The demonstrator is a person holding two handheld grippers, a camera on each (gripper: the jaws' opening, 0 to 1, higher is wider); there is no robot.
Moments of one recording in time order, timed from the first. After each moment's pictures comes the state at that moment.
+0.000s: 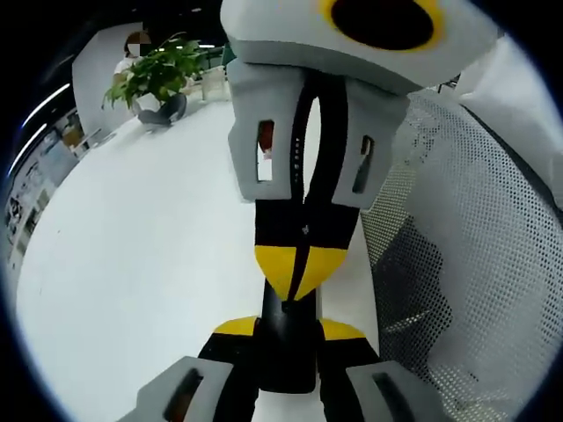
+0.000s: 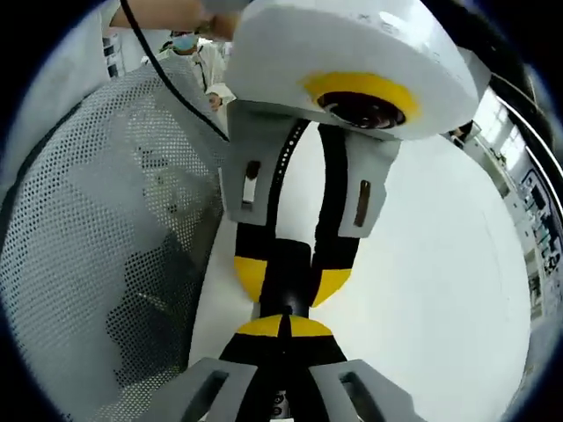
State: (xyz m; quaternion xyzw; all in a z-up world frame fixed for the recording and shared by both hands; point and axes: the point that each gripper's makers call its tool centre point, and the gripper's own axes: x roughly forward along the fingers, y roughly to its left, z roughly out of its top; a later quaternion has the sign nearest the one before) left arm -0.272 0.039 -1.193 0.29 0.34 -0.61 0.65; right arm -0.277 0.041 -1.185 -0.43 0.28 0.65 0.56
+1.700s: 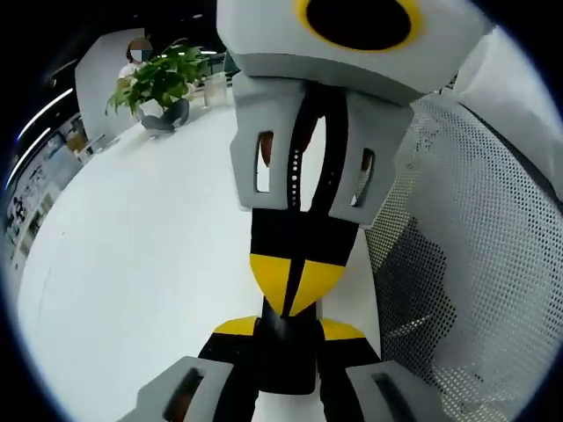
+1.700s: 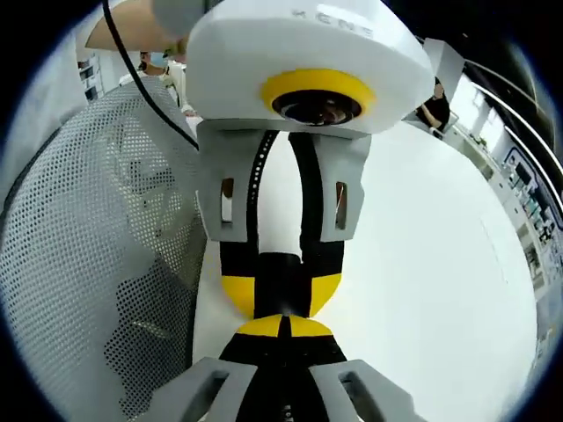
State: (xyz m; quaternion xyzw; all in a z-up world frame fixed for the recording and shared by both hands) left arm -0.271 0.038 -1.194 0.28 0.33 -0.61 0.67; right arm -0.274 0.051 -1.183 -0.32 0.30 0.62 0.65
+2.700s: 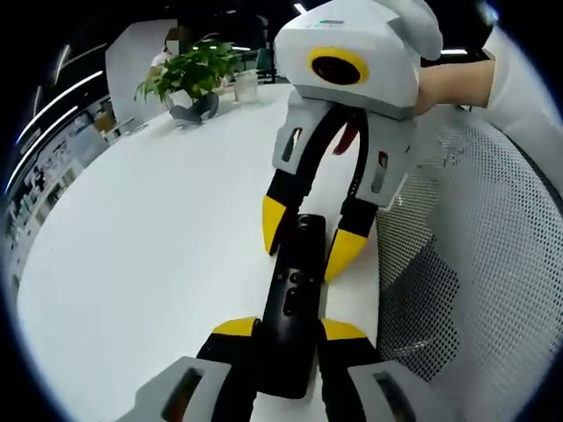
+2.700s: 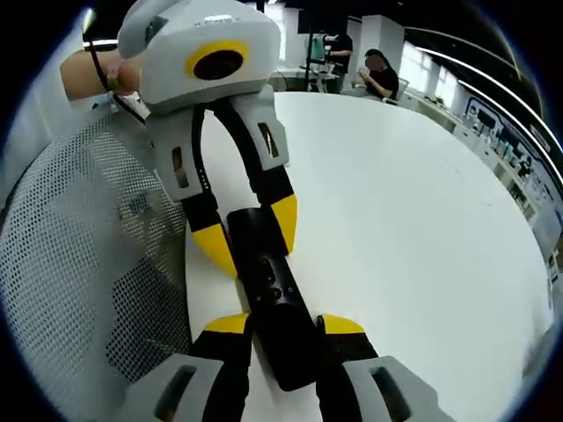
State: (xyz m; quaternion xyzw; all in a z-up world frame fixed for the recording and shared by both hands) left arm -0.271 0.034 -1.192 0.23 0.36 -0.54 0.72; right arm -0.268 0.004 -1.198 -0.28 0.35 0.56 0.70
